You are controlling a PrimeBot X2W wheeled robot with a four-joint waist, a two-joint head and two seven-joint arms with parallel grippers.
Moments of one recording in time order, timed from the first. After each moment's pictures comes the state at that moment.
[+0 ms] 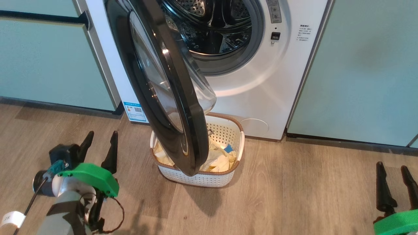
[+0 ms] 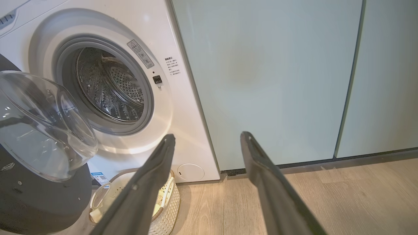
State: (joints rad) left arm -0.25 0.21 -0.01 0.50 -0.30 -0.13 -0.26; right arm 0.02 -0.22 0.05 0.23 0.48 0.13 -0.25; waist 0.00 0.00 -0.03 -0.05
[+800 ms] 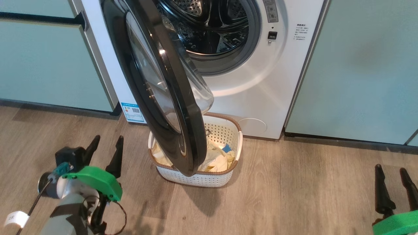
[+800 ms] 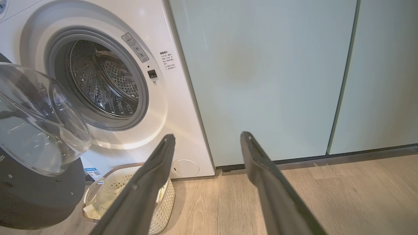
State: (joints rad) left arm -0.25 0.21 -0.04 0.53 -0.30 -0.13 -0.26; right arm 0.02 -0.21 0.05 0.25 0.46 0.13 -0.25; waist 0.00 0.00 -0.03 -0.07
